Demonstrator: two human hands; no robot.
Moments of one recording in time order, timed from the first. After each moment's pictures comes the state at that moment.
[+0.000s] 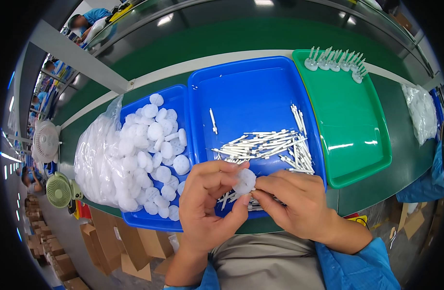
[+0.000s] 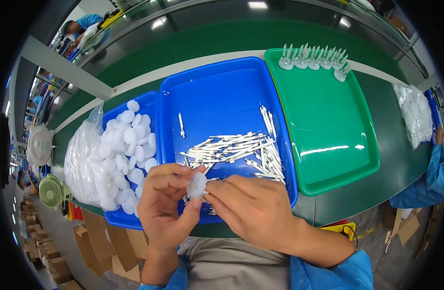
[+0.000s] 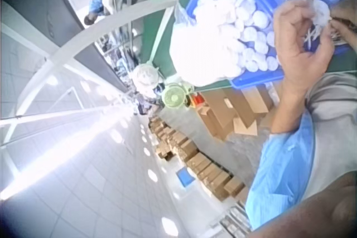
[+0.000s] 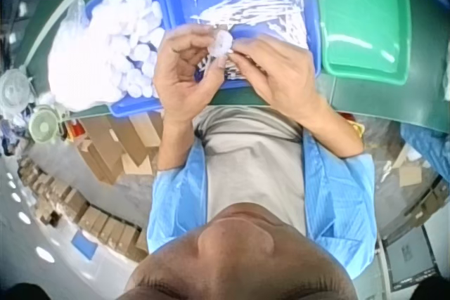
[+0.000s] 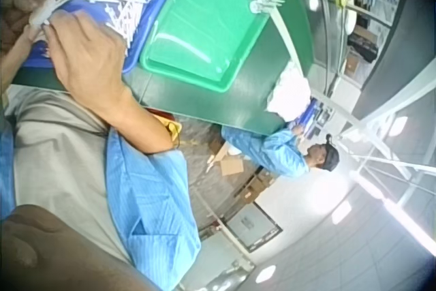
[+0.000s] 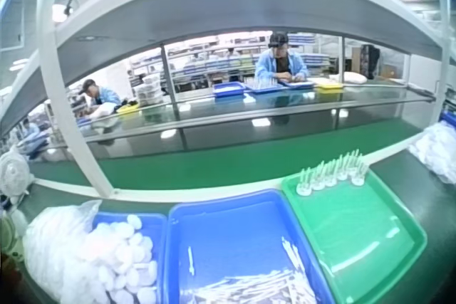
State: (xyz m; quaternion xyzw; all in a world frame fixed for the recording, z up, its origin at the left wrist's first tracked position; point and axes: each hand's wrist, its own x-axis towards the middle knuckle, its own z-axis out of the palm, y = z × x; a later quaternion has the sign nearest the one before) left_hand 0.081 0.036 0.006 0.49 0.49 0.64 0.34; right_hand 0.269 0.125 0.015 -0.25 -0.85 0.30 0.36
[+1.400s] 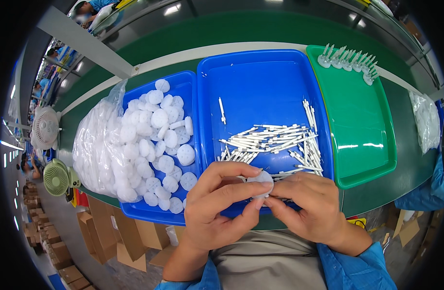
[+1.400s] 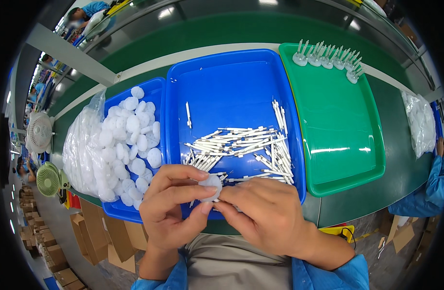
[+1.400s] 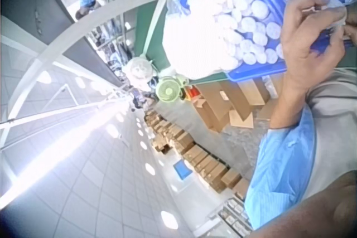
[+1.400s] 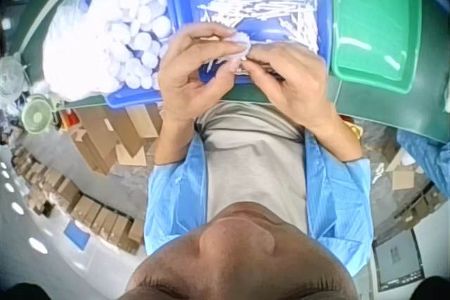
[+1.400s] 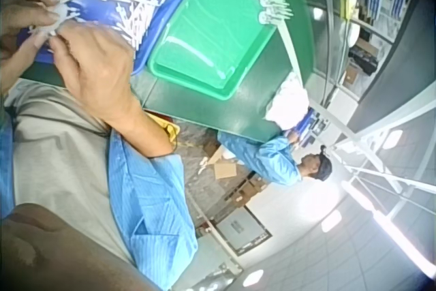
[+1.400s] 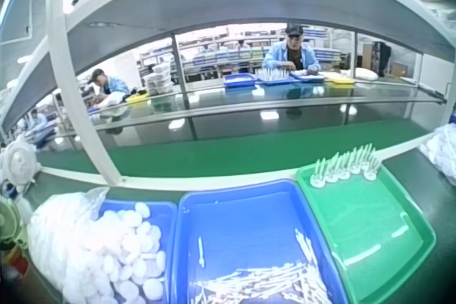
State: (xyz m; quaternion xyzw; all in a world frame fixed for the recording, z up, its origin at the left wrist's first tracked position) left_hand 0.072 0.033 0.015 0.59 0.52 0.56 0.28; right_hand 0.279 0.124 0.021 -0.23 -0.84 0.36 0.33
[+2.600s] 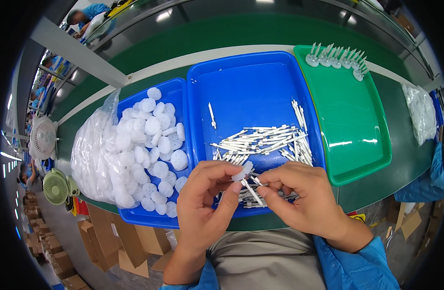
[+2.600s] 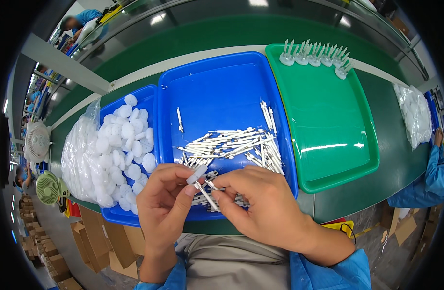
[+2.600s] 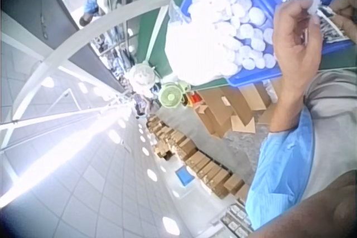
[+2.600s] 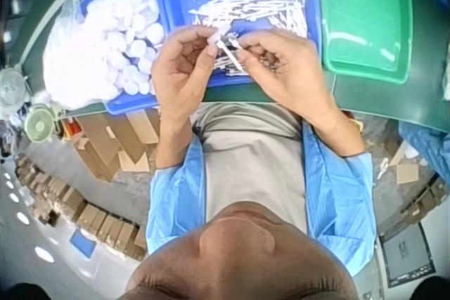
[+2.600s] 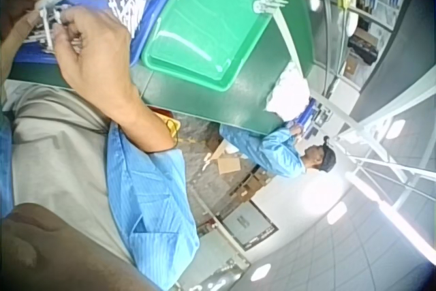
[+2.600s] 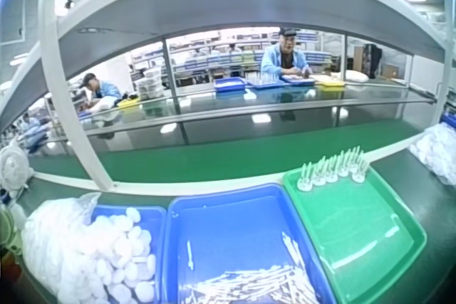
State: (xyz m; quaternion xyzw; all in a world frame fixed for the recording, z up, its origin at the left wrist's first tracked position) left_hand 0.077 0.029 0.006 0.43 0.54 0.60 0.41; right_hand 0.278 0.128 0.029 -0.32 -0.79 0.44 0.28
